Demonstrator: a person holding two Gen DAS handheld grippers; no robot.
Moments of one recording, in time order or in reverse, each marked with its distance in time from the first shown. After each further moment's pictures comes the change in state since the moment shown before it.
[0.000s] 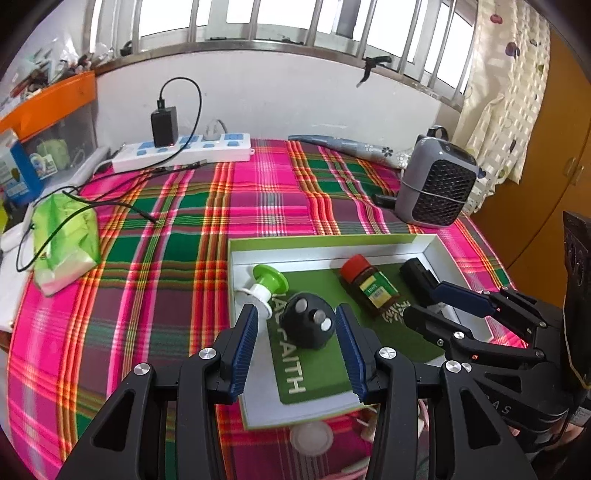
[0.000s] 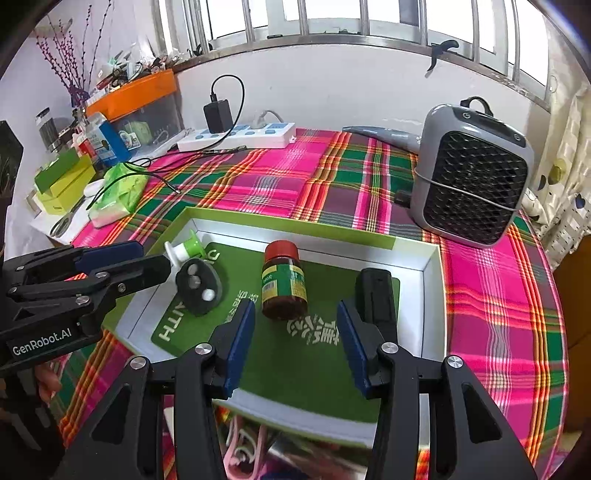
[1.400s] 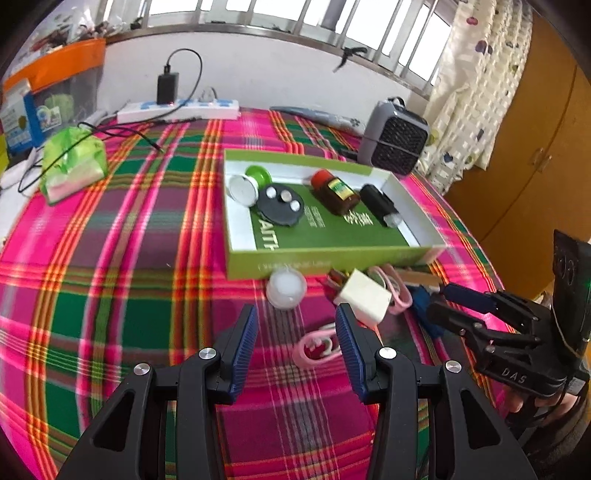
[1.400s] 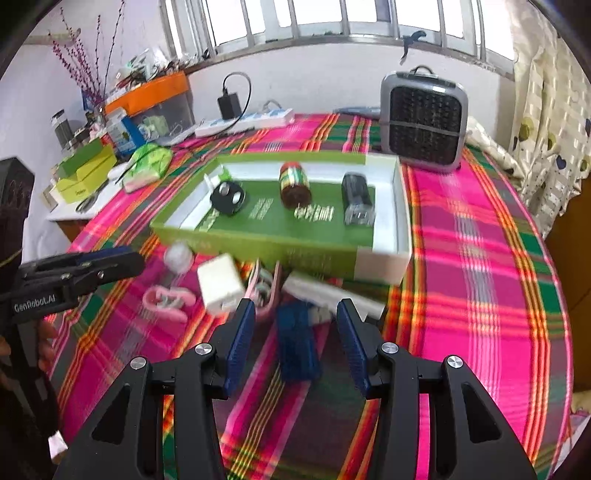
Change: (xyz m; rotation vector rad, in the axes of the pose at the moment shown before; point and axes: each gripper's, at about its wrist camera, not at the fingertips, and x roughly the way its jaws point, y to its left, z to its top) left arm -0.044 0.007 -0.093 -0.017 0.040 -0.135; right arm -0.063 0.005 -0.096 0.046 -0.003 0.020
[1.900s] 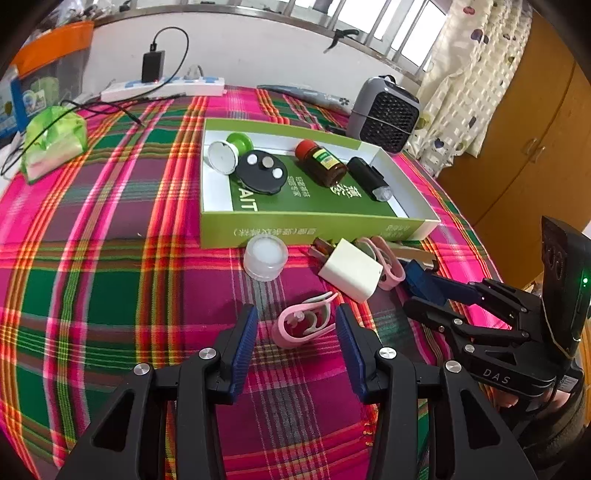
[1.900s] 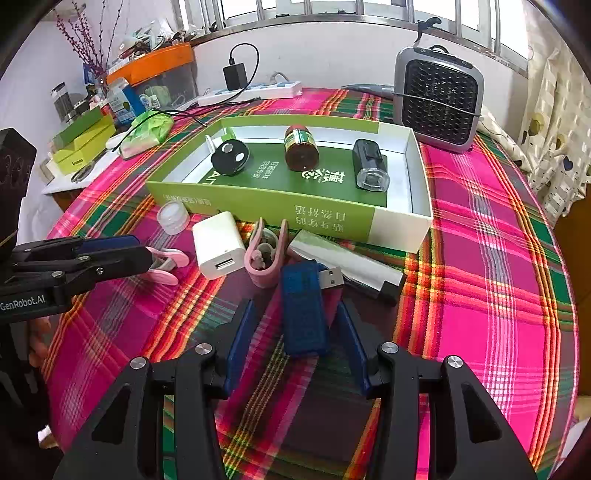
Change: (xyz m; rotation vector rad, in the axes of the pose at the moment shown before) left arm 0.017 -0.005 -0.013 -0.004 0.058 -0.049; right arm 0.016 0.007 -0.013 -0.048 0.067 -0.021
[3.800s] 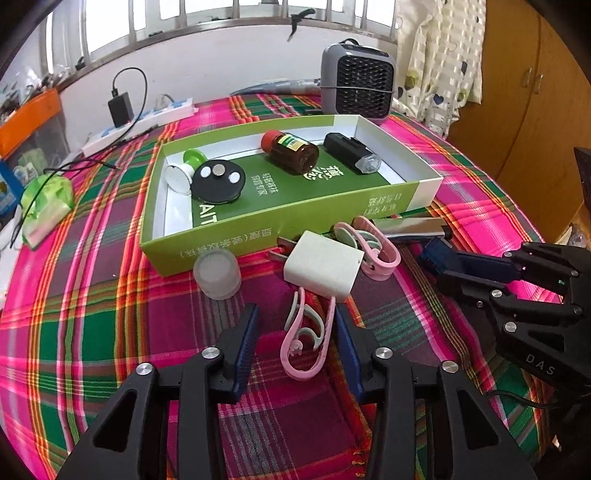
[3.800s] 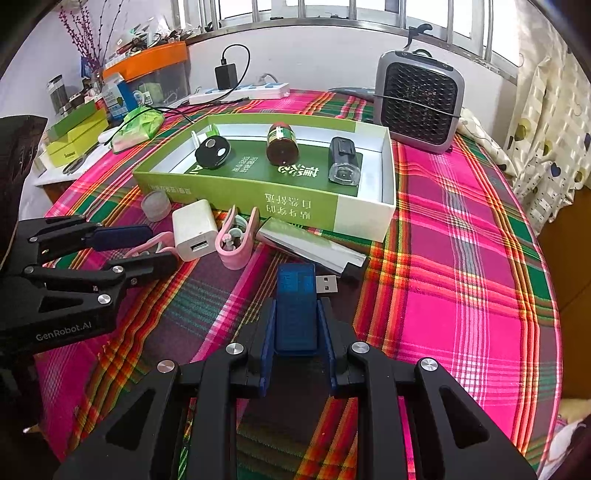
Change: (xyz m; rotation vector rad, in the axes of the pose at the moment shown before) left arm 0.024 -0.051 -0.001 0.223 0.008 0.188; right arm -0.010 -0.011 -0.010 -0.022 -0.007 -0.058
